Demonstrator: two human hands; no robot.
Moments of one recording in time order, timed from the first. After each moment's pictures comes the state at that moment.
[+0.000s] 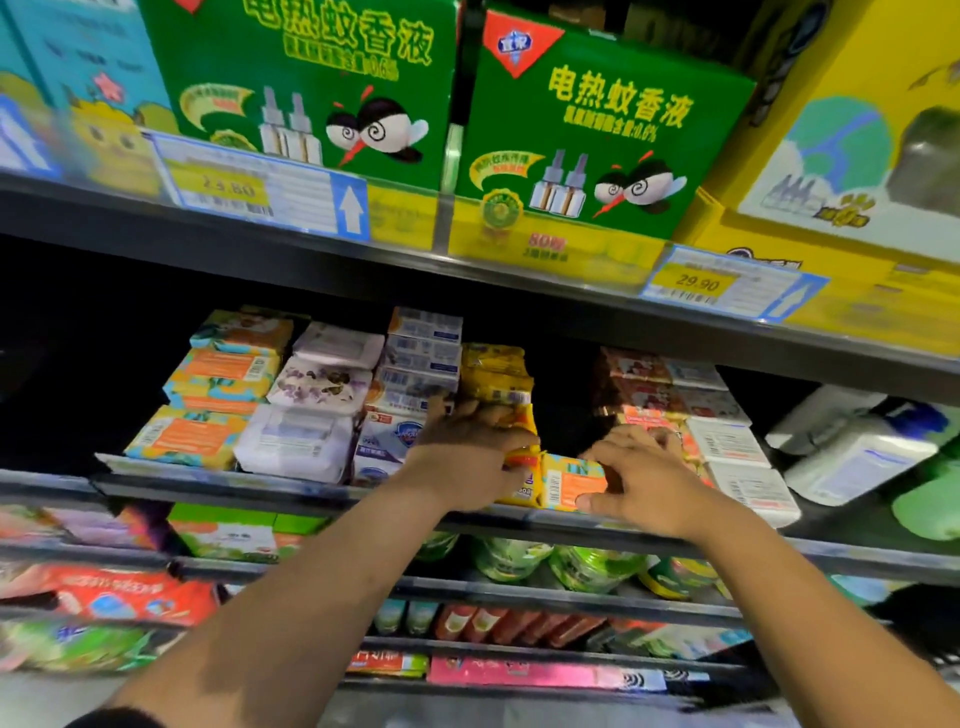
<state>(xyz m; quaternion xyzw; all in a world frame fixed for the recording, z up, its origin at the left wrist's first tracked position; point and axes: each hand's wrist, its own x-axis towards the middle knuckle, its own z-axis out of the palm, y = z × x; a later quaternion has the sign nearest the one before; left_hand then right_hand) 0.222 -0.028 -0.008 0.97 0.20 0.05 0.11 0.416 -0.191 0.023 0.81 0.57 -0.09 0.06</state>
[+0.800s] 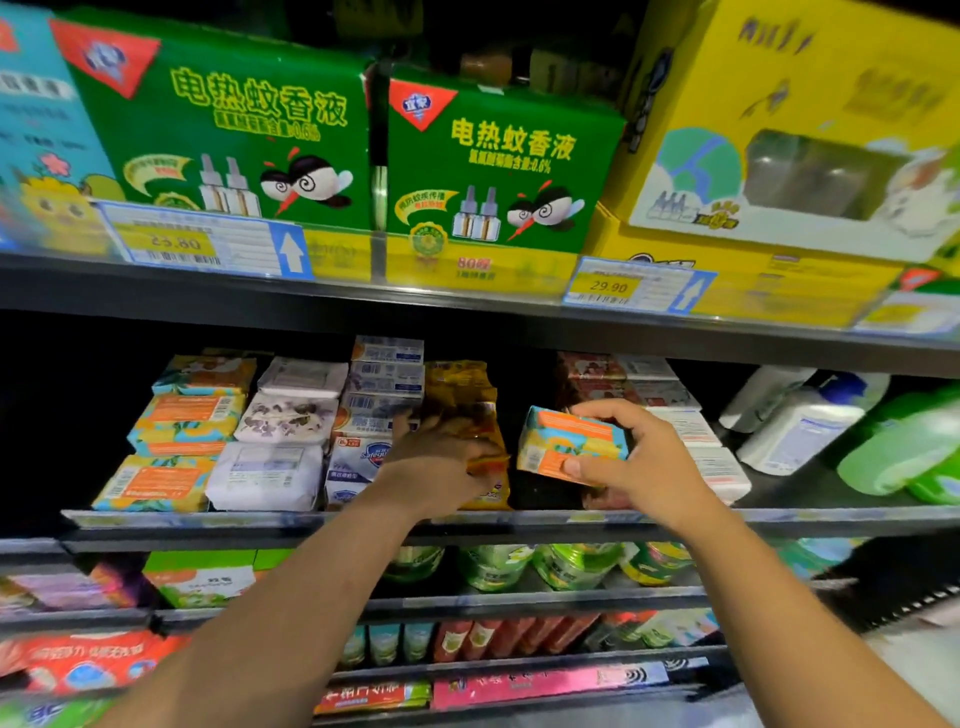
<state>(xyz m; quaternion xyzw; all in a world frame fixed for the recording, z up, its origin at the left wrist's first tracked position) 0.221 -0.029 0.008 0.97 0.21 -0.01 0.11 0.376 -0.224 0.065 0.74 0.41 -0.20 -0.49</state>
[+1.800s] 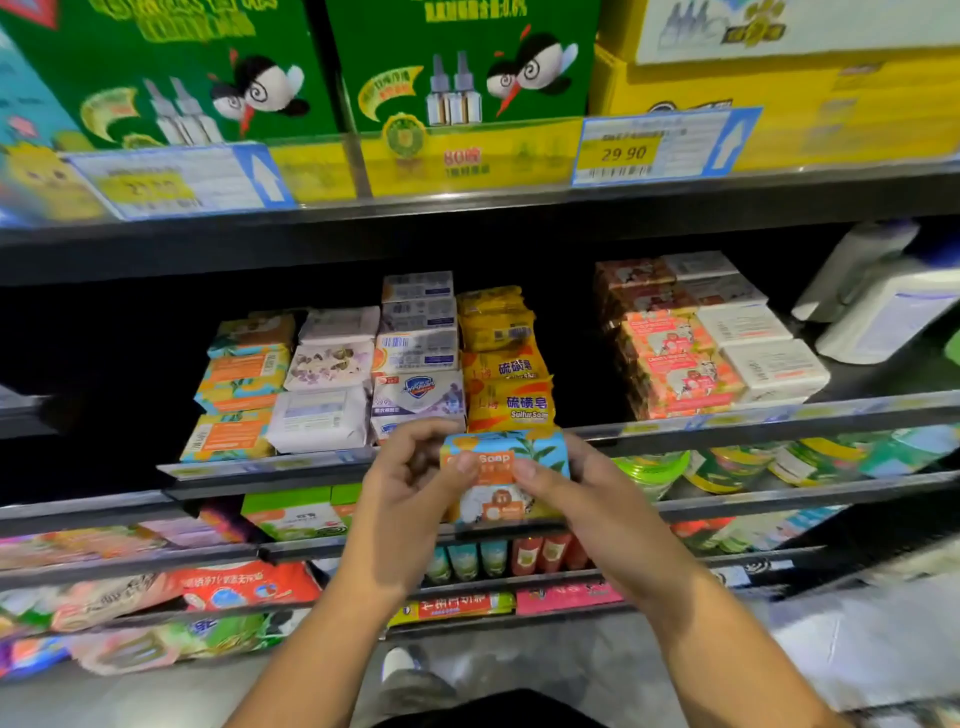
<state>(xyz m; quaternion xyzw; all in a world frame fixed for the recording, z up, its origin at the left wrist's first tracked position) 0.106 -0.115 0.028 0.60 0.27 0.32 0.69 0.235 -0.236 0.039 0.60 0.28 -0.45 -0.60</state>
